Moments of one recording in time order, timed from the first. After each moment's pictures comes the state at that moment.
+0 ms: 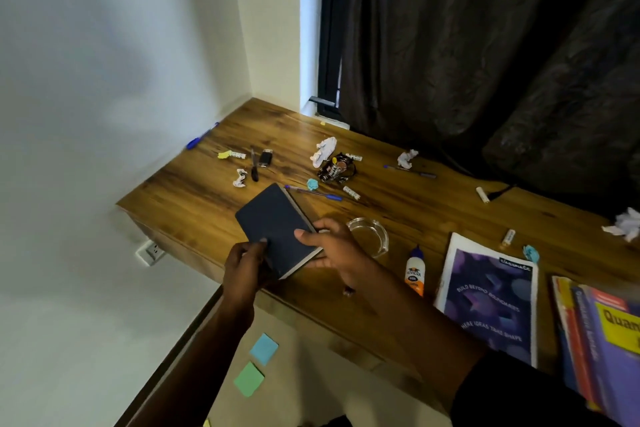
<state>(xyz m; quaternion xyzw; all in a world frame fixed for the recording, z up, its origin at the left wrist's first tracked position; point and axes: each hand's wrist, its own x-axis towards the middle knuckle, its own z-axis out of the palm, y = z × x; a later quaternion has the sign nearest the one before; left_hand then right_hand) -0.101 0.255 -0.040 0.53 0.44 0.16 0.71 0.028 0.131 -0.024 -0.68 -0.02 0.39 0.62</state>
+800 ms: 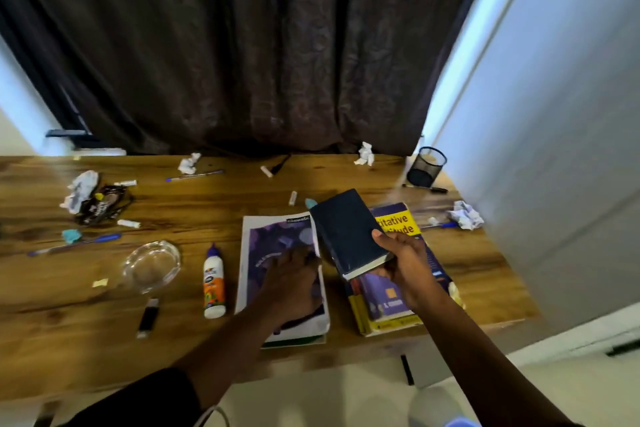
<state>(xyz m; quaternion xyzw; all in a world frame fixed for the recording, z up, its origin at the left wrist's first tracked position) 0.021 -0.082 -0.044 0.97 -0.23 -0.09 0.06 0.001 -0.298 0.012 -0.60 0.23 0.01 0.77</state>
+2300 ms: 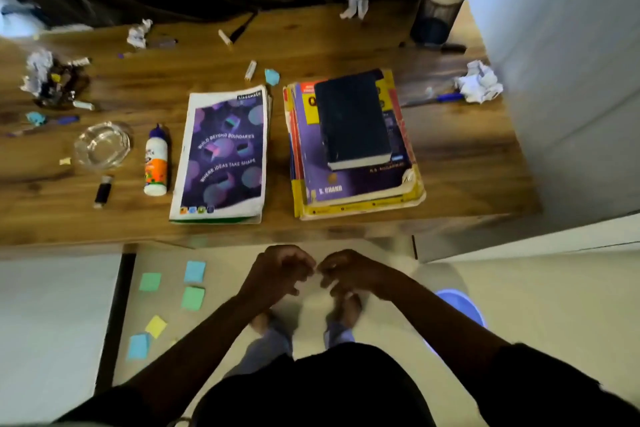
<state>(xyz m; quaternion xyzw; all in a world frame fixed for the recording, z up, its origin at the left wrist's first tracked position) -0.135 -0.198 -0.105 0.77 0.17 -0.32 0.52 -0.115 -0.396 -0.171 -0.64 0.08 0.52 0.56</state>
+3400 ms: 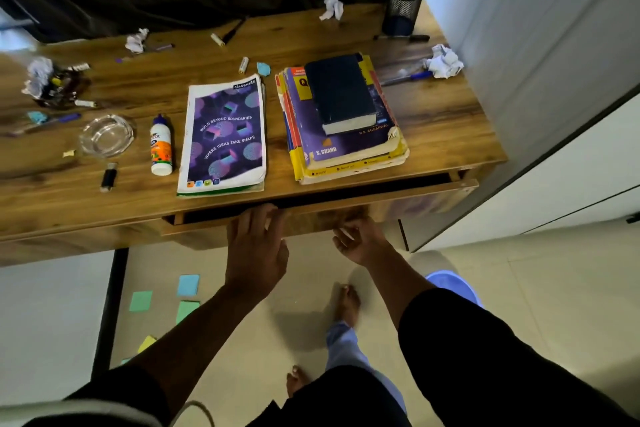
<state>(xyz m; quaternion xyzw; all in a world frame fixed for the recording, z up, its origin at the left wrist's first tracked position) -0.189 -0.150 -0.127 0.98 -0.16 0.09 0.05 -0.148 -0.374 -0.204 -0.32 0.46 0.20 0.81</state>
